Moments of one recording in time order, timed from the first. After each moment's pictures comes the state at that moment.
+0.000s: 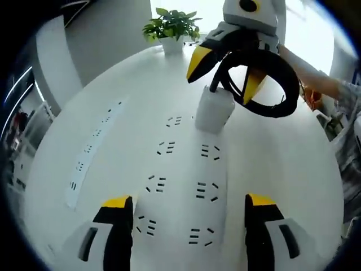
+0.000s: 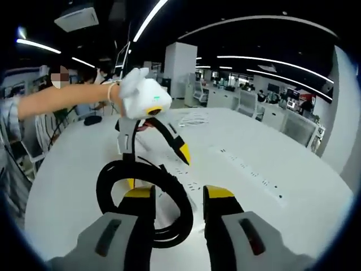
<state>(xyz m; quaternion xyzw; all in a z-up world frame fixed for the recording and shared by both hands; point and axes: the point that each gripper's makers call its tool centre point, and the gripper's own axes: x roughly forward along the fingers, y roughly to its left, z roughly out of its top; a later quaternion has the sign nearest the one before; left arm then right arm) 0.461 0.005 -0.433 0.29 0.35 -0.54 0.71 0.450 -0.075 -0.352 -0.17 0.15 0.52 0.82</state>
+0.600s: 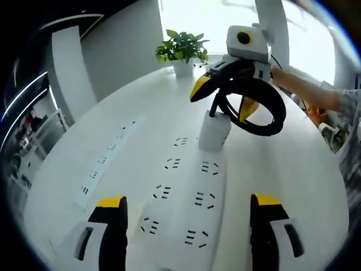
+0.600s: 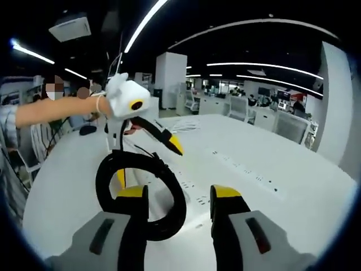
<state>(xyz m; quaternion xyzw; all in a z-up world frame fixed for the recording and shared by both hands) 0.466 -0.001 -0.410 0.24 0.28 -0.53 0.76 0.453 -0.091 -0.350 -0.13 0.13 0.50 0.85</state>
